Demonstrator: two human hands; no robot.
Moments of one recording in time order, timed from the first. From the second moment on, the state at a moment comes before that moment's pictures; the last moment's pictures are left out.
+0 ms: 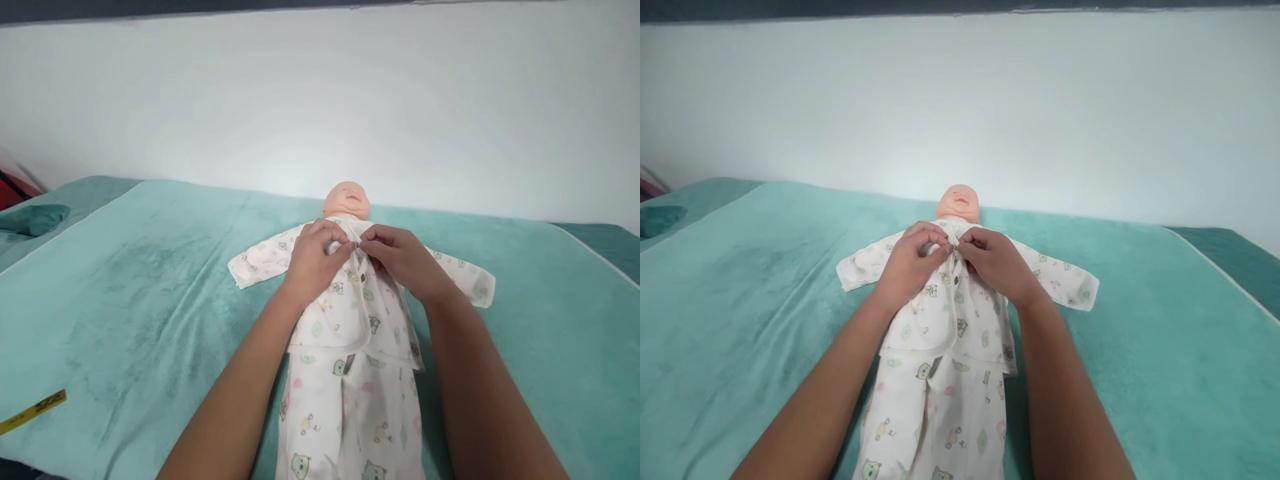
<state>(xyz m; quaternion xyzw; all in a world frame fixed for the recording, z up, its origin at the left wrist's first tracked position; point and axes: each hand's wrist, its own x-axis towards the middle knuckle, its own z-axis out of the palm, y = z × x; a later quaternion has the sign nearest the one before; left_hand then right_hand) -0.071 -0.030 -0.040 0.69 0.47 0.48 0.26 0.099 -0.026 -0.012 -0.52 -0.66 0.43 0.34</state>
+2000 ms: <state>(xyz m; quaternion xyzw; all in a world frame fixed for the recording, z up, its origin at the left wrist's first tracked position) -0.075 -0.031 -0.038 0.75 0.43 0.45 0.23 0.098 -0.019 -0.020 -0.50 -0.60 0.49 0.38</state>
